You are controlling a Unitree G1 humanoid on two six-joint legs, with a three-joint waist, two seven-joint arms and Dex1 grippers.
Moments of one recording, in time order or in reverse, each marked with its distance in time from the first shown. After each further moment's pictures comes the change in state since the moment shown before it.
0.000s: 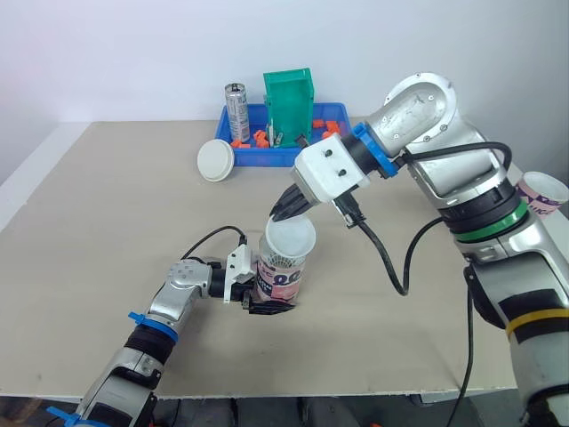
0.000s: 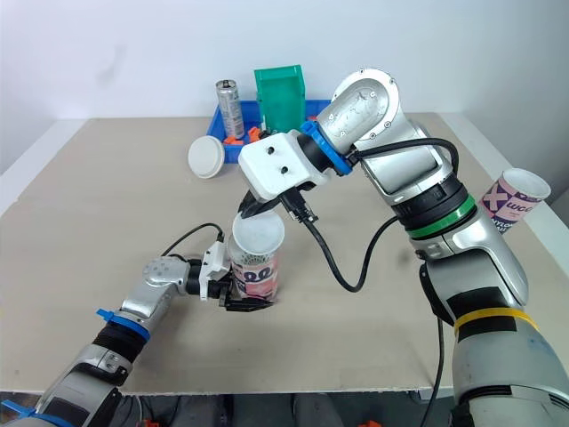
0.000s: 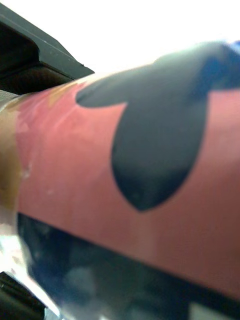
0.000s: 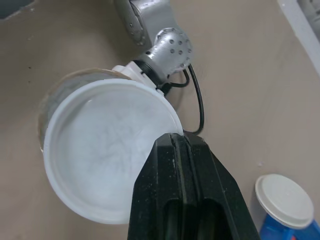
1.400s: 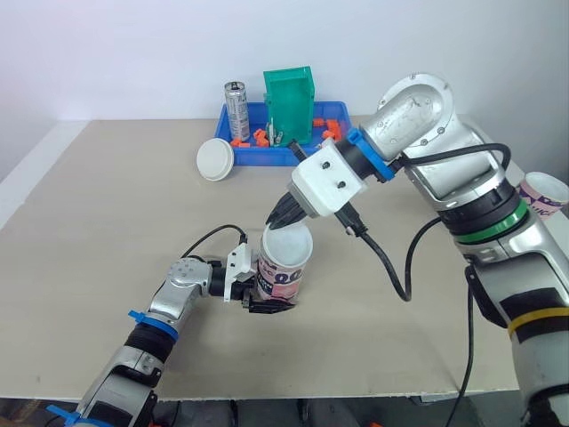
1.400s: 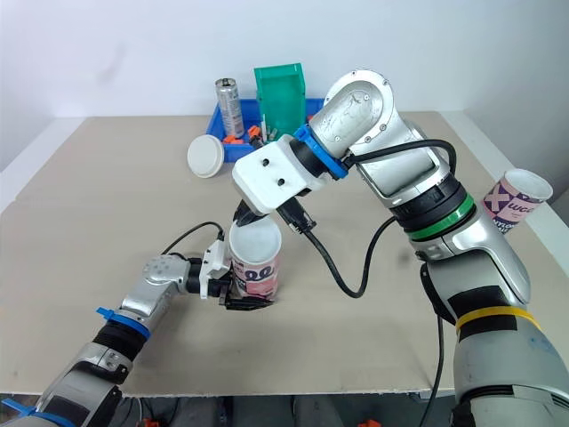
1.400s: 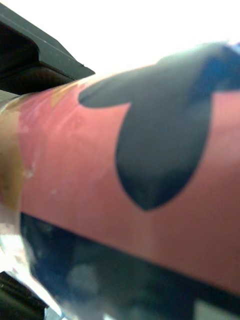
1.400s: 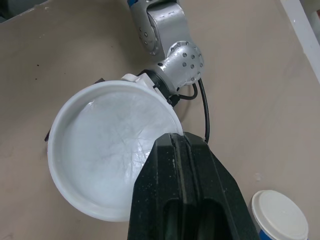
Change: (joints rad) left arm -0.009 0.000 0.009 0.000 0.002 0.008 -0.003; right arm -0.005 -0.002 0.034 -0.032 0.007 -0.043 0.002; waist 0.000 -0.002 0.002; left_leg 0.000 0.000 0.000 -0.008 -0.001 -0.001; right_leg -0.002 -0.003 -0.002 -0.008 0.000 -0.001
